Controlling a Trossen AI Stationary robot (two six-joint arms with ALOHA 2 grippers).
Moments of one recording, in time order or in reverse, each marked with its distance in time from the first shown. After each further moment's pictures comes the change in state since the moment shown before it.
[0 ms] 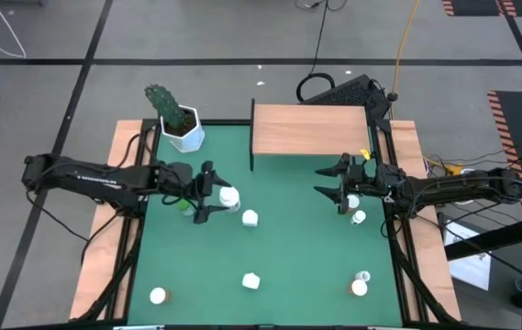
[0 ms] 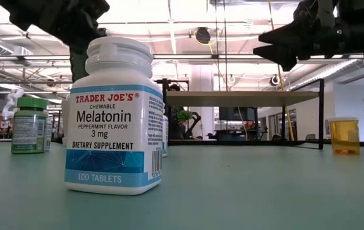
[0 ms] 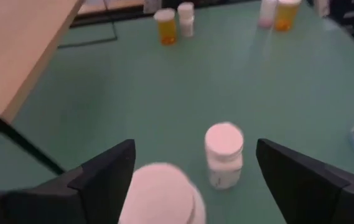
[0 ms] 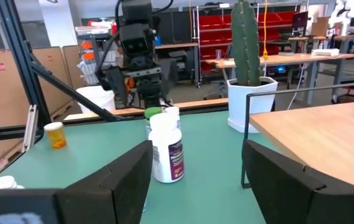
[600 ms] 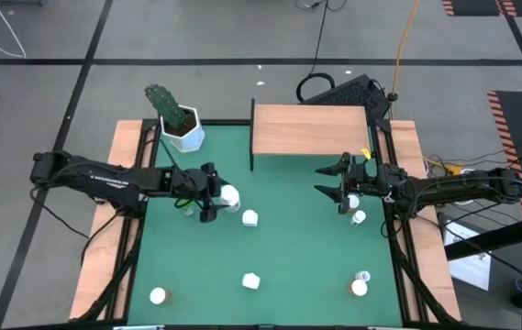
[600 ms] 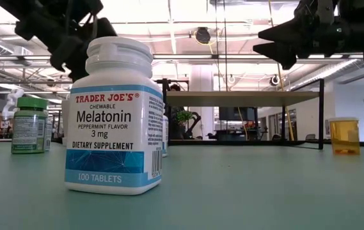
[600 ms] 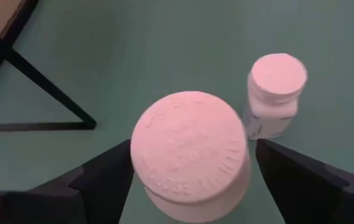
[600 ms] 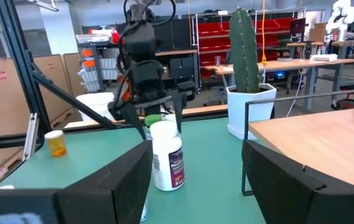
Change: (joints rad) left arm 0.008 0.146 -0.002 -0.055 -0.133 -0.031; right arm -0.001 0.000 0.000 0.023 0.003 0.008
